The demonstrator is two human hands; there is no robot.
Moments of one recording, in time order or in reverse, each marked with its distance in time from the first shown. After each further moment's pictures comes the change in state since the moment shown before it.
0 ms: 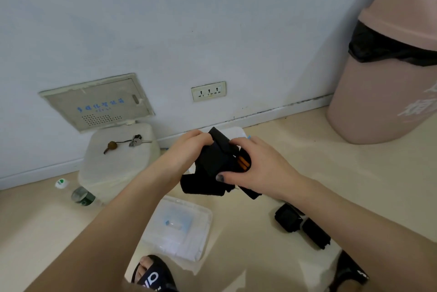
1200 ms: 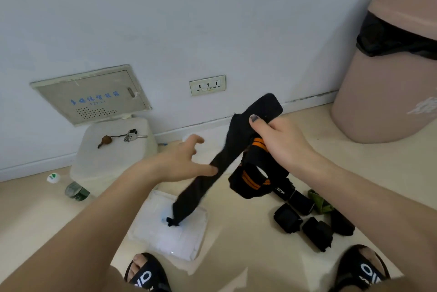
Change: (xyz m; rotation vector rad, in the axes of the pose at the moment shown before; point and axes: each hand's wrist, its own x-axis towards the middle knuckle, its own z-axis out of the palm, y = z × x) left_hand 0.014 -0.017 -0.009 0.751 -0.211 -0.046; right_hand 0.020 0.013 -0.033 0.432 0.210 0.221
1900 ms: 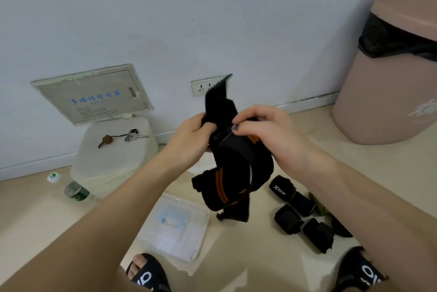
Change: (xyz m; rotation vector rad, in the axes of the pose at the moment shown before) left_hand -0.003 0.038 0.001 -0.581 0.363 0.231; right_hand -0.015 -0.039 0.005 0.366 -0.130 -0.001
